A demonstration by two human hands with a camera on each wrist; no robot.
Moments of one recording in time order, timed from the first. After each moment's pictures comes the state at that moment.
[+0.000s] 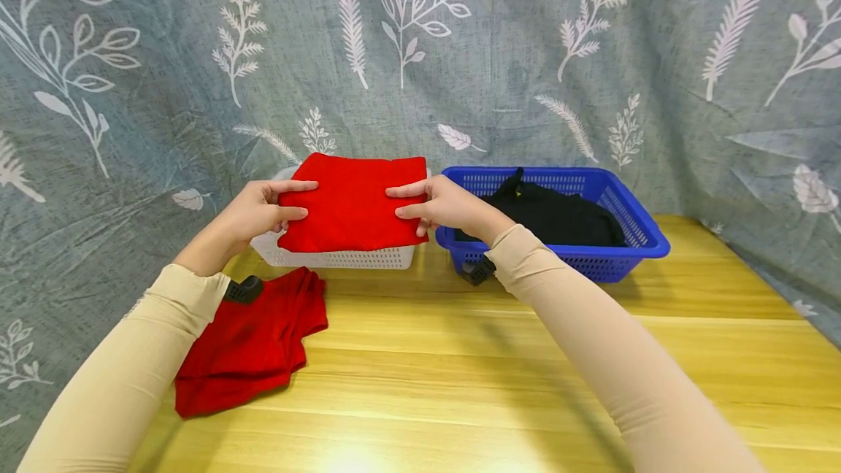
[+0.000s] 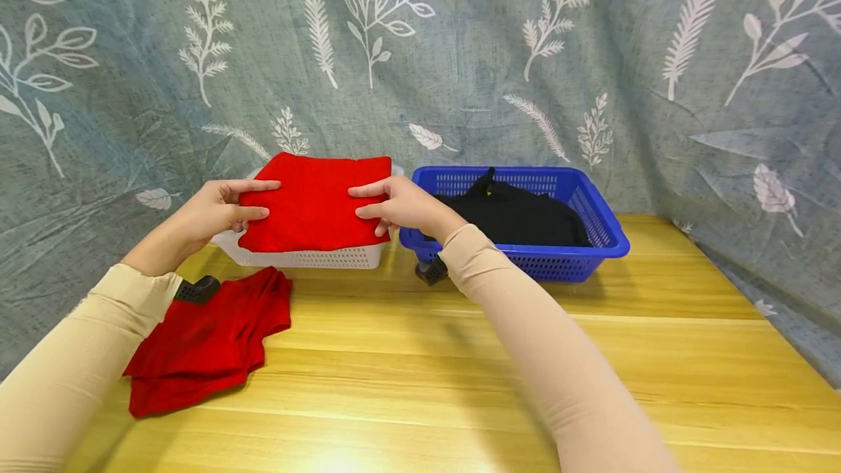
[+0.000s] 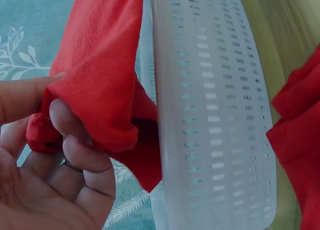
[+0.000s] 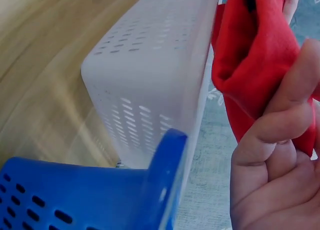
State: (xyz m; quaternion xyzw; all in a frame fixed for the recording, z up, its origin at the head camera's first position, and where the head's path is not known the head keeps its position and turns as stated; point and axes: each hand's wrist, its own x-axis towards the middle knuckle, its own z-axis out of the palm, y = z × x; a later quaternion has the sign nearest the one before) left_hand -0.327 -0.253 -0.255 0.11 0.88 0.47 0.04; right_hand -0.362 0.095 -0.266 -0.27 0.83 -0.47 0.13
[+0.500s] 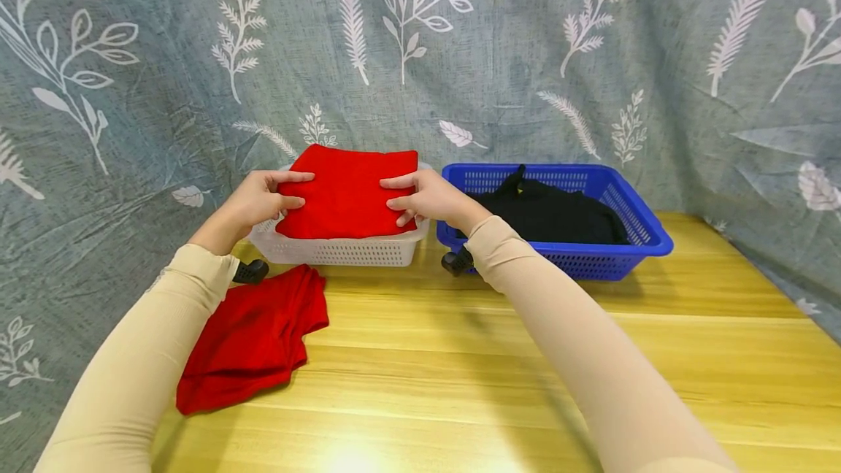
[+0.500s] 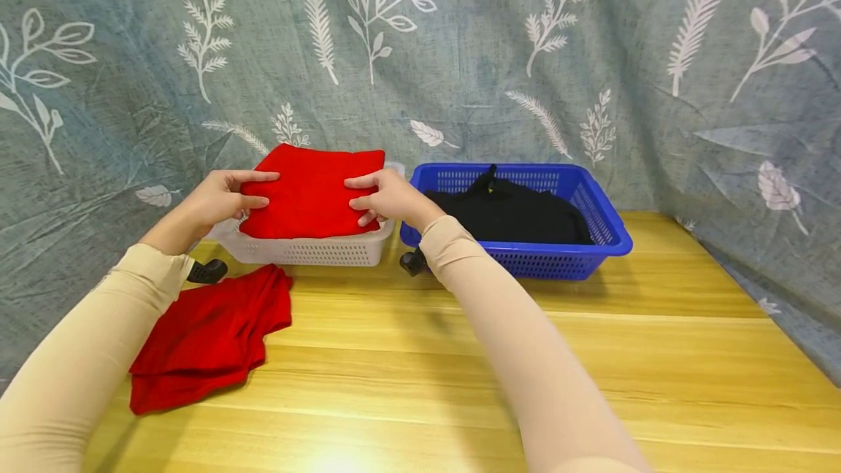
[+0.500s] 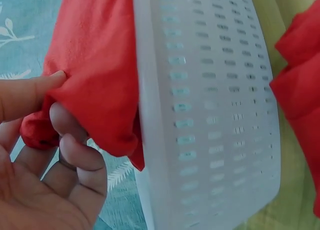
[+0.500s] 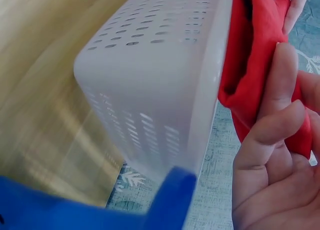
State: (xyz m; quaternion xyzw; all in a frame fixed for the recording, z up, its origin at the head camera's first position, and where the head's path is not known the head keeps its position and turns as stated) left_hand -0.362 -0.262 -0.262 0.09 0.89 0.44 0.02; right_hand -0.380 0.069 -0.270 -0.23 0.83 -0.49 0.13
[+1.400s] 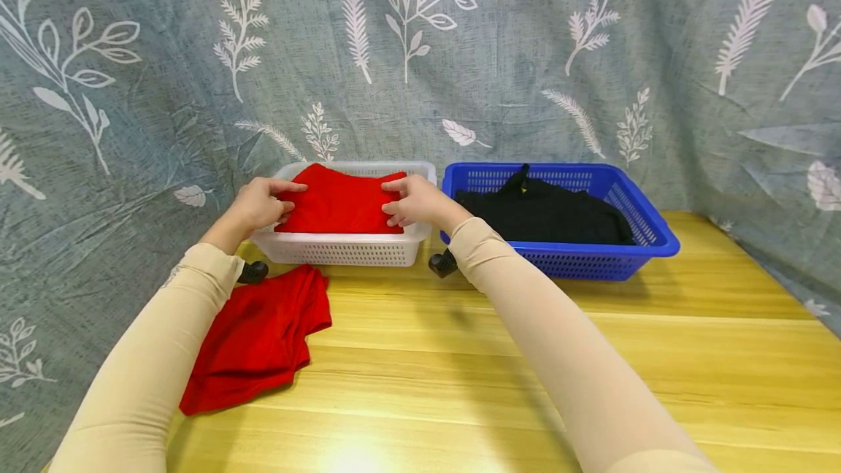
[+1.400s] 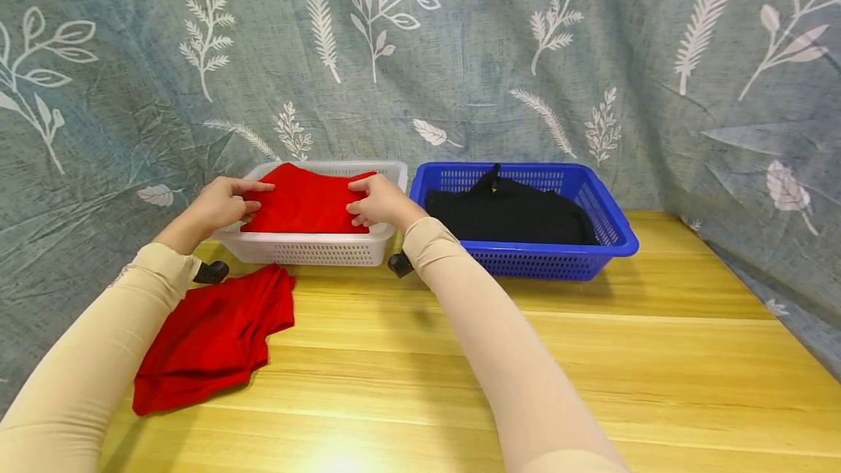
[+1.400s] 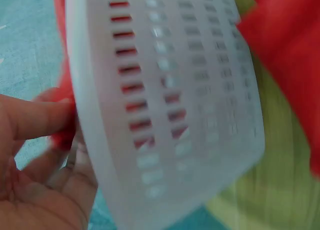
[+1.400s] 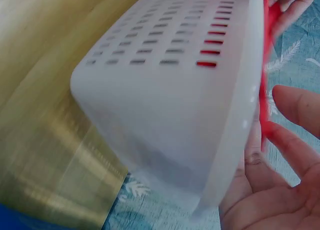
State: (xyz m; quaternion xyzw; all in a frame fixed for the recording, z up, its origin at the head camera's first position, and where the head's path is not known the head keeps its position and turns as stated) left_hand -0.378 -0.274 -0.277 0.06 0.93 0.36 -0.01; right_hand -0.391 0.041 -0.281 -0.20 0.86 -0.46 0.13
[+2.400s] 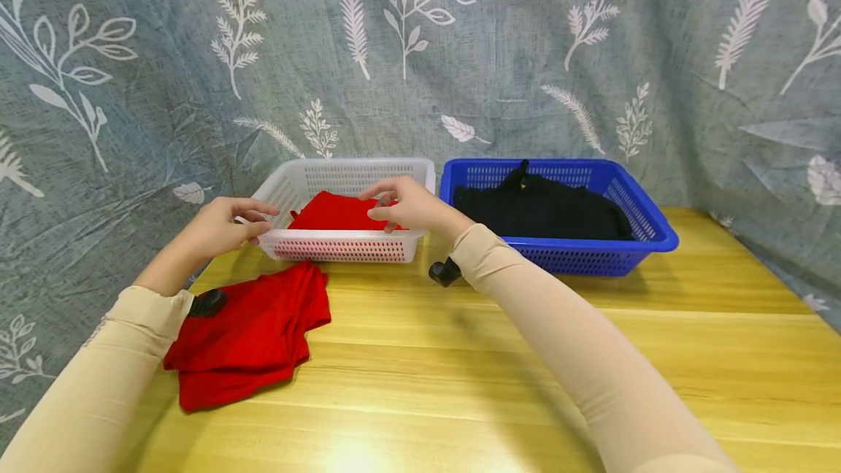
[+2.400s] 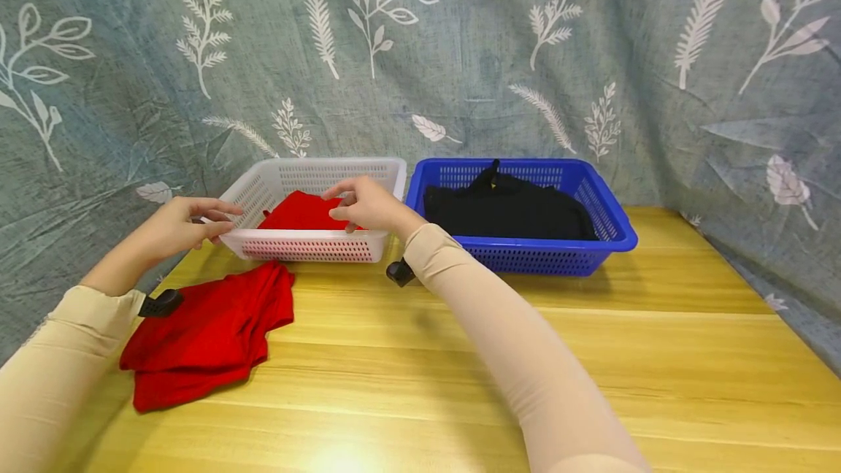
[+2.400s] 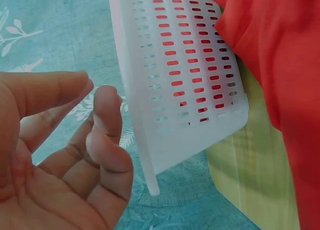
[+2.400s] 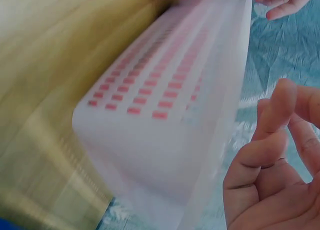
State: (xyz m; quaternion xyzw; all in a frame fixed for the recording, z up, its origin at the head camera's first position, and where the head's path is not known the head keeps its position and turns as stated) left_hand -0.313 -0.307 -0.274 0.10 0.95 0.30 0.02; right_hand -0.367 0.039 -0.280 -0.30 0.84 -0.44 0.10
